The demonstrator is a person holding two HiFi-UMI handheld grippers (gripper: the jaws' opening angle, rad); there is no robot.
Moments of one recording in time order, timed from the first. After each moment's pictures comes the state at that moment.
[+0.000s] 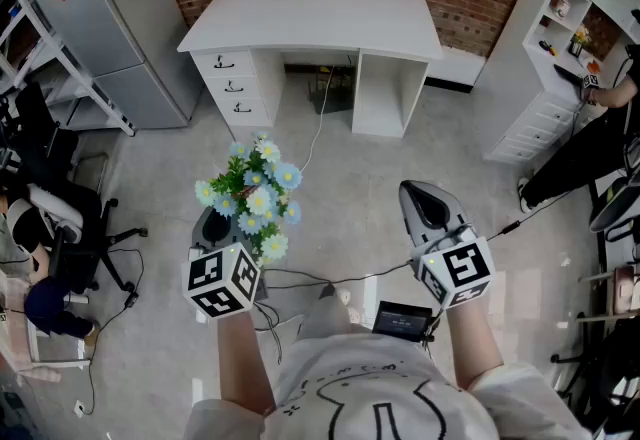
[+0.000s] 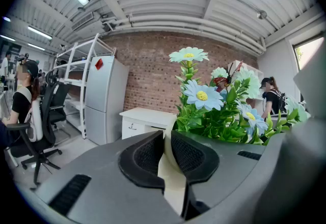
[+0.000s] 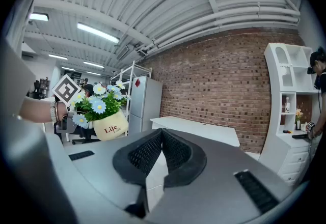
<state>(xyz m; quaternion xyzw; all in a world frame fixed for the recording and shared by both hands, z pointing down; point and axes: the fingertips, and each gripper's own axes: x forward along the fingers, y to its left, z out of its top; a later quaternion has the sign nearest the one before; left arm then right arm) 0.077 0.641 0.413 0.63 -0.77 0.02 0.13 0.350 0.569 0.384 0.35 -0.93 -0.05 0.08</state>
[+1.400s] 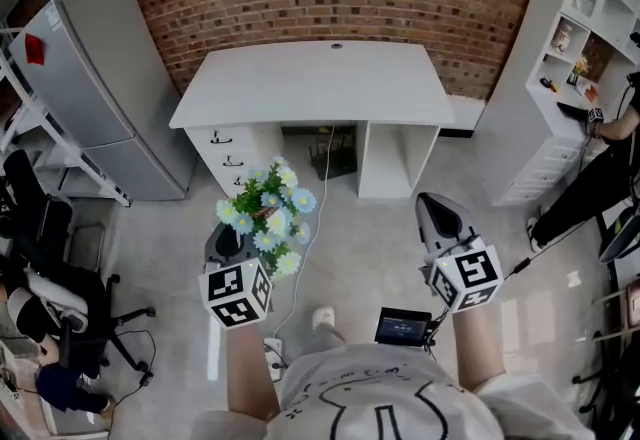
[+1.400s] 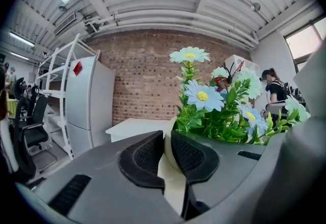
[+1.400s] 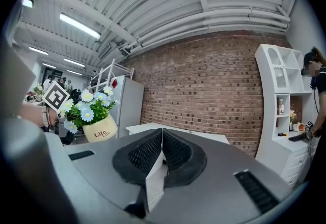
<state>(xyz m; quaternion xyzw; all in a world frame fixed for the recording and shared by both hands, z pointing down) -0.038 0.415 0.399 0.66 -0.74 0.05 0.07 0.269 0.358 0.364 0.44 -0.89 -0.05 0.05</state>
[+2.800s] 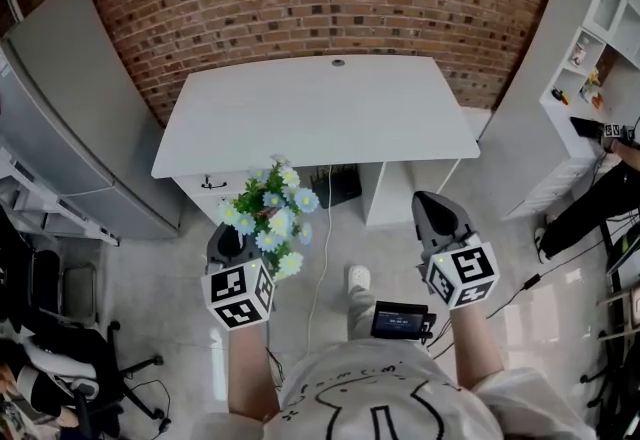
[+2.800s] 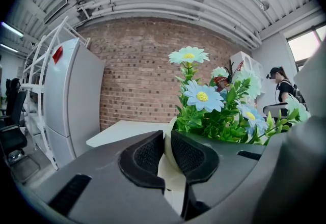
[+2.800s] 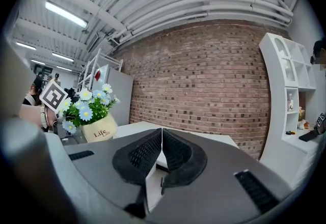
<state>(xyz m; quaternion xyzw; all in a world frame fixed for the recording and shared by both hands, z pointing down) -0.145 0.178 0.407 0.69 -0.71 0.05 0.07 0.156 0.139 0.375 0.47 -0.88 -0.03 0.07</state>
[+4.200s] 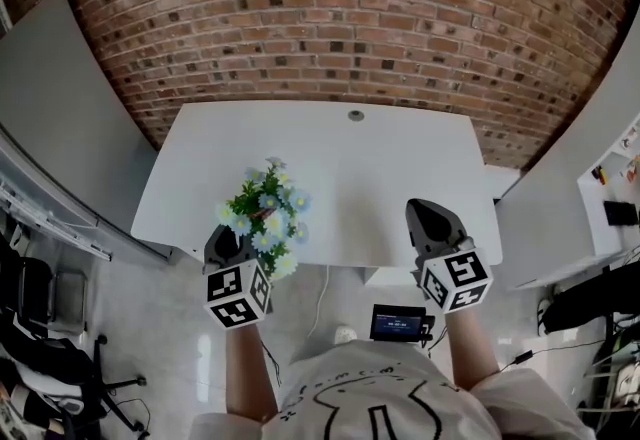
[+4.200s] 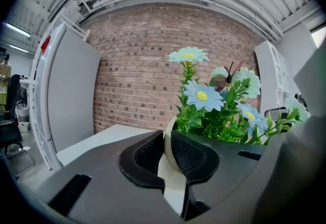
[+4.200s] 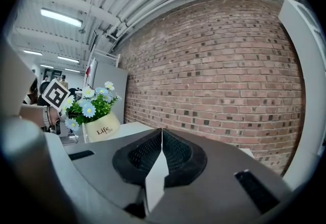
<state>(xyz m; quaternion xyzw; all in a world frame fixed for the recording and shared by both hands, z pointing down) -0.167 -0.124 0.400 0.64 -0.76 0.04 0.10 0.125 -0.197 0.371 0.41 -0.91 -0.02 0.09</state>
